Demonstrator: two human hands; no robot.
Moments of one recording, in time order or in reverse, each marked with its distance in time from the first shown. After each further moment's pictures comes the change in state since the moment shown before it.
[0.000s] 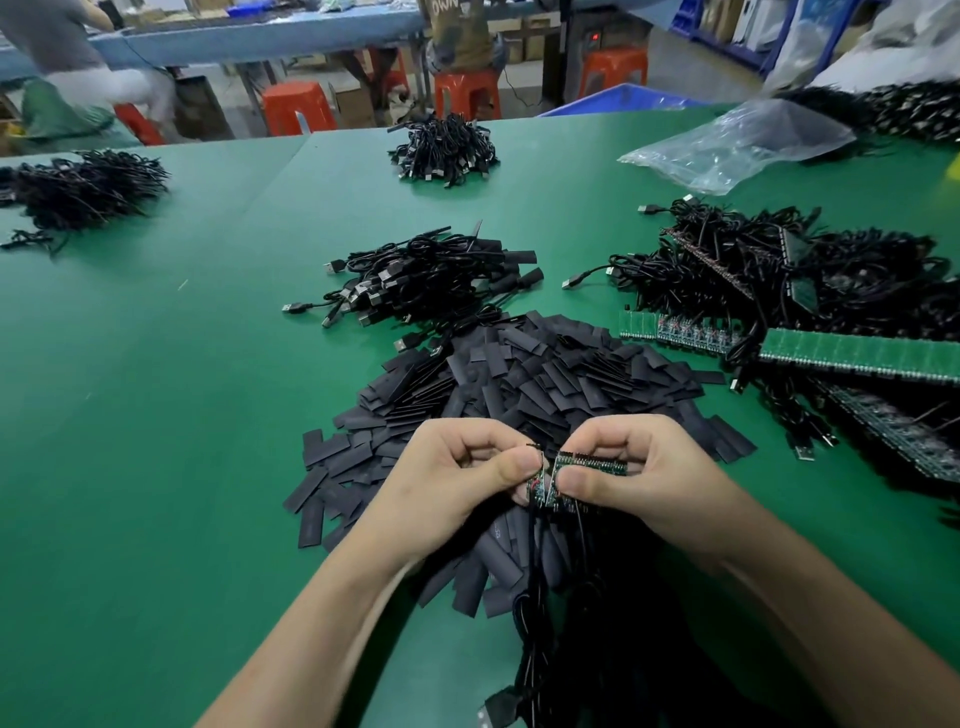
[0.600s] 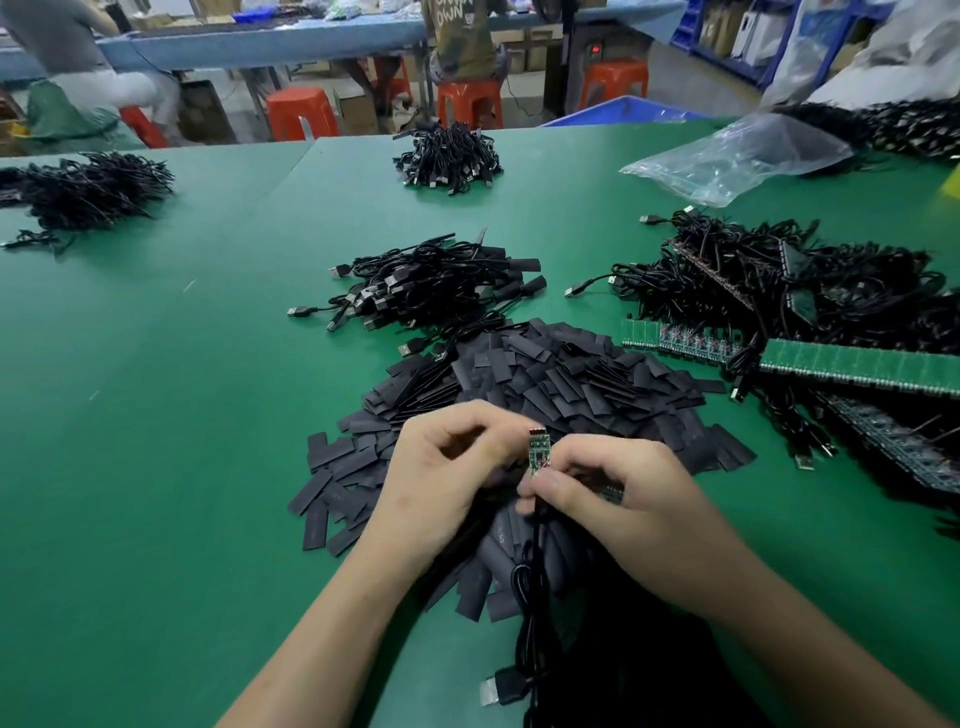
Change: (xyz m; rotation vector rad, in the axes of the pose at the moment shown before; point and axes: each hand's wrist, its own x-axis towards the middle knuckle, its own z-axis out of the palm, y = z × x) left_hand -0.001 0.000 0.002 0.105 0.192 0.225; right_hand -0.015 -0.019 0.031 -0.433 0.120 -0.132
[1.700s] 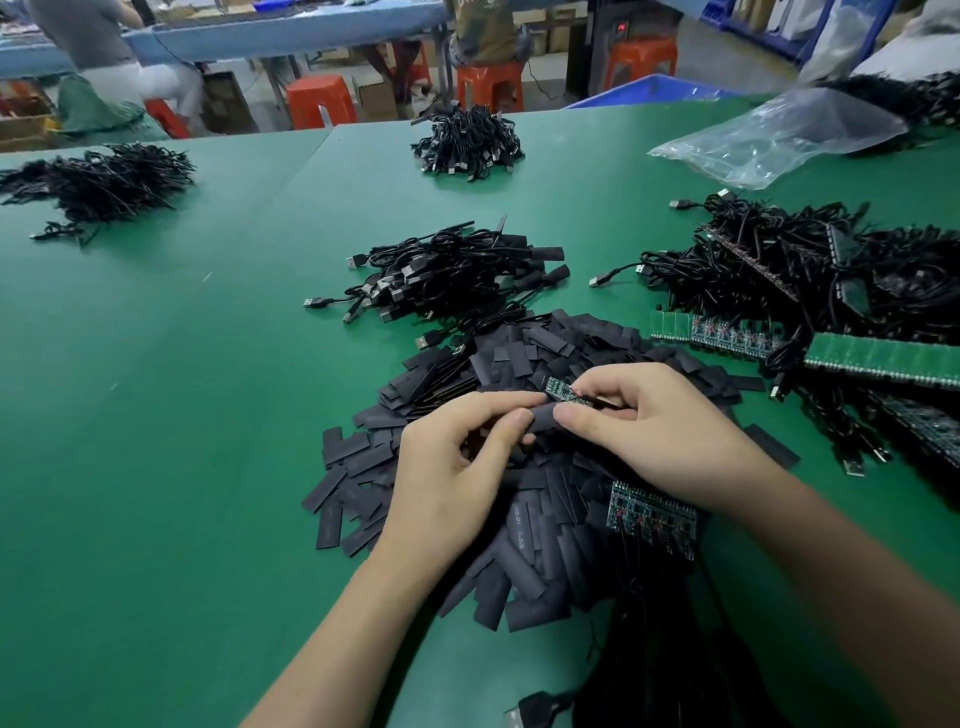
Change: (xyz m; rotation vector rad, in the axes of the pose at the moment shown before) left_hand 0.005 -0.017 -0.007 0.490 0.164 0.123; right_hand 0.058 0.021 -0.020 -0.022 -0.029 0.162
